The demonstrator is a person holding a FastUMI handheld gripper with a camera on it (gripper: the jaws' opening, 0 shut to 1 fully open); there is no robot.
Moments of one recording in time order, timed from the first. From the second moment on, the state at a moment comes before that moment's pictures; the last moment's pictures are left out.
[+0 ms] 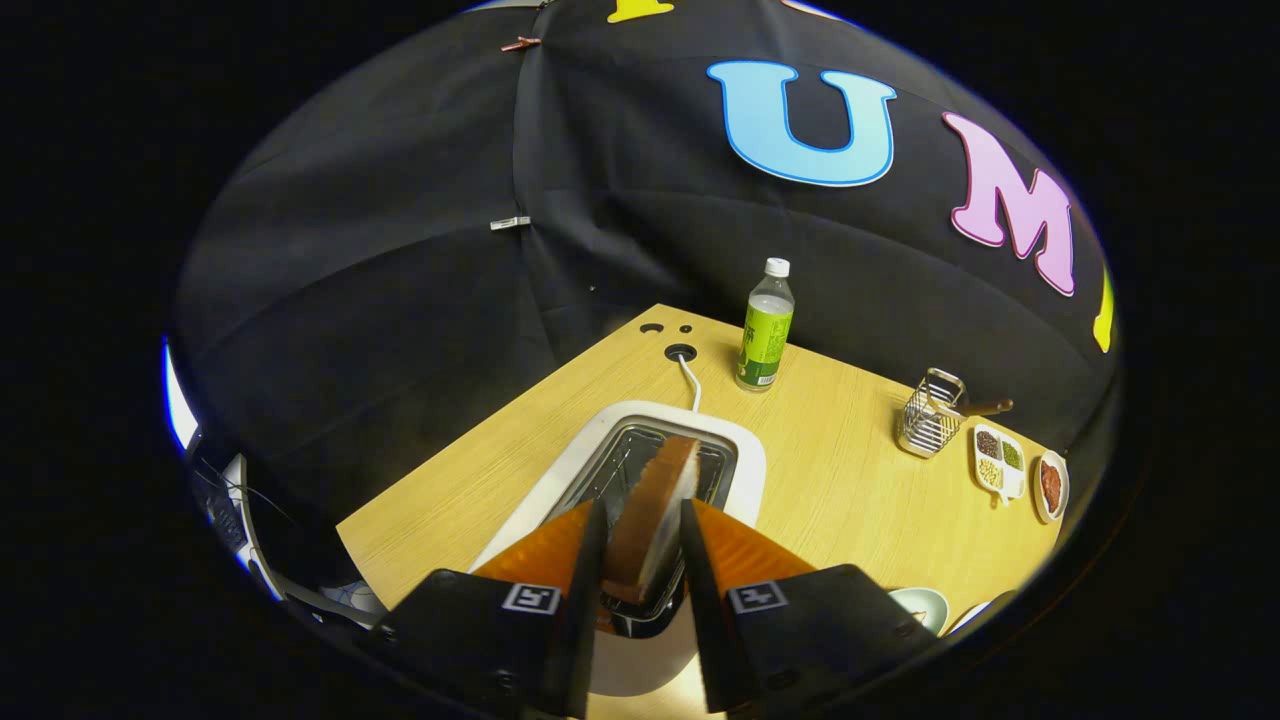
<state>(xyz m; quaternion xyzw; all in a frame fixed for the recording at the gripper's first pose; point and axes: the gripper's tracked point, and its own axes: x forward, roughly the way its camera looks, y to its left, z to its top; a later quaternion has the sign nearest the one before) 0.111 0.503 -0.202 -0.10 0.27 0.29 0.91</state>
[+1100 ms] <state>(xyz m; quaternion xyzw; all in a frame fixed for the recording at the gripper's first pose) 0.100 0.471 -0.108 -0.01 0.25 0.31 0.92</state>
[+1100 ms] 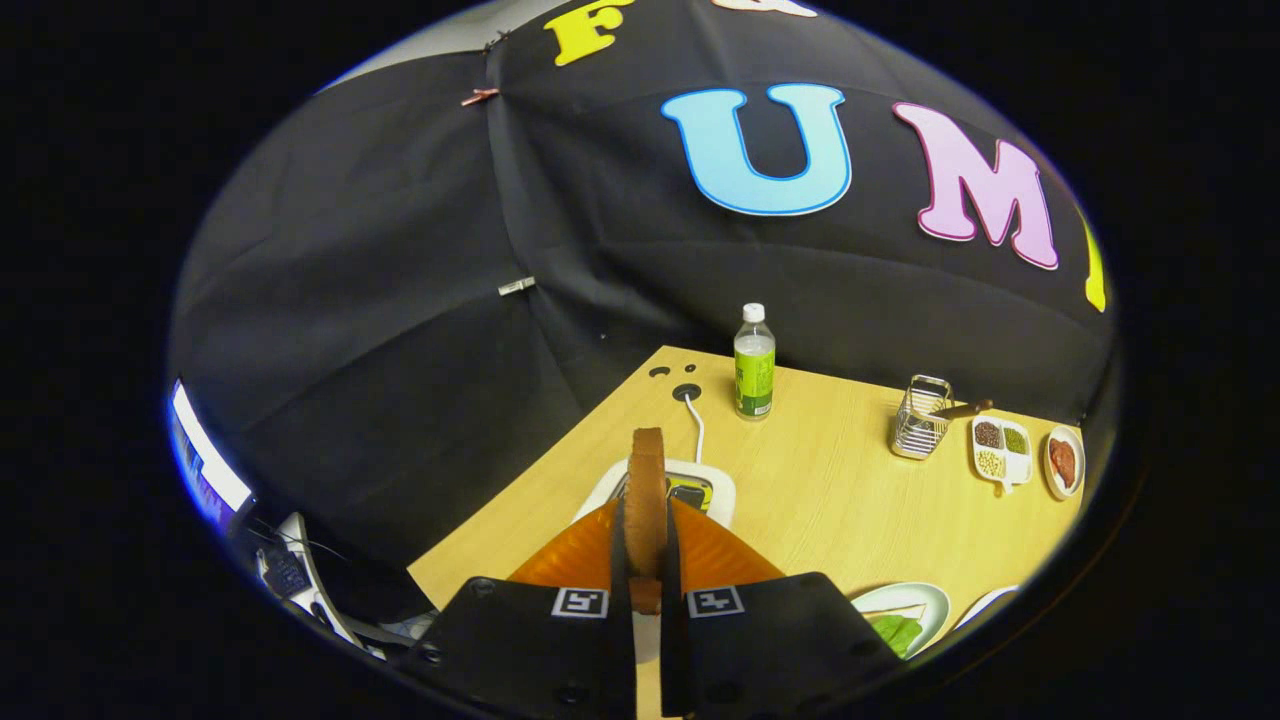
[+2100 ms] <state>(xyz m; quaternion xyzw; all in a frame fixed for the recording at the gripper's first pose) 0.099 0.259 -0.164 0.08 0.31 0.17 0.93</state>
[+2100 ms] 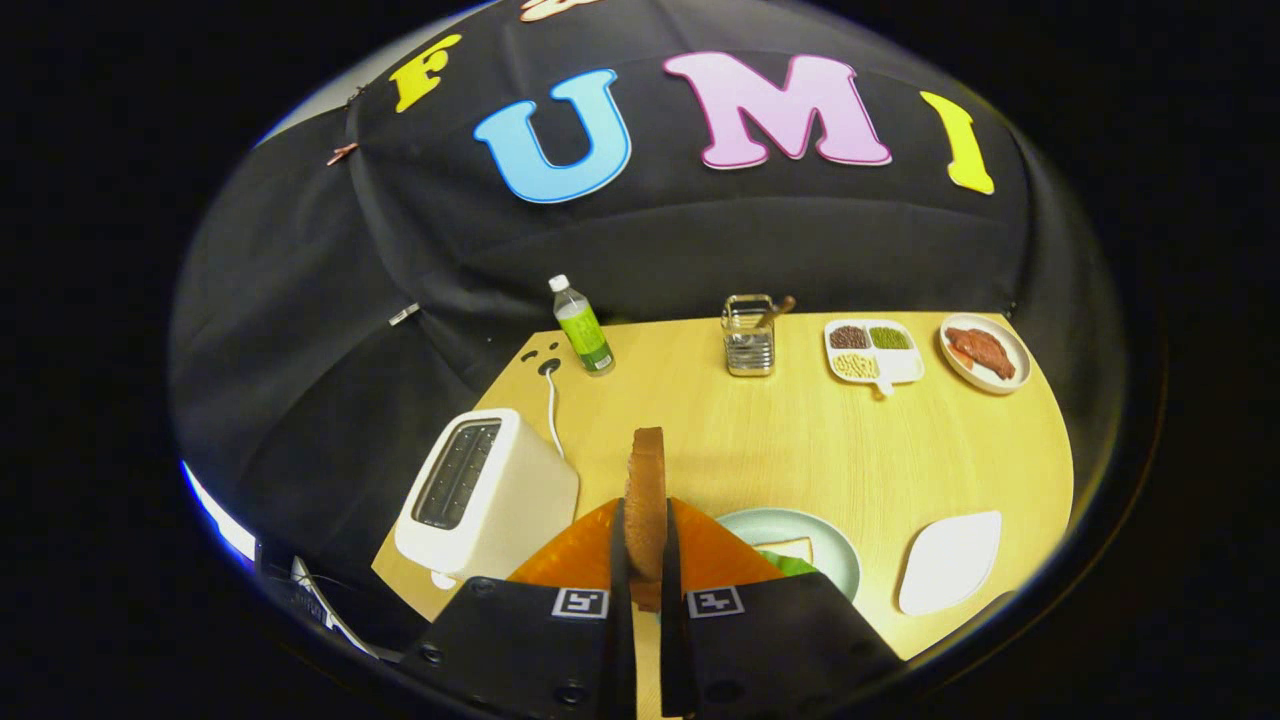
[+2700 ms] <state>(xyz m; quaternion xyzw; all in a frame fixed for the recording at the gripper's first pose) 0.089 0.216 -0.250 0.16 0.36 0.13 0.91</state>
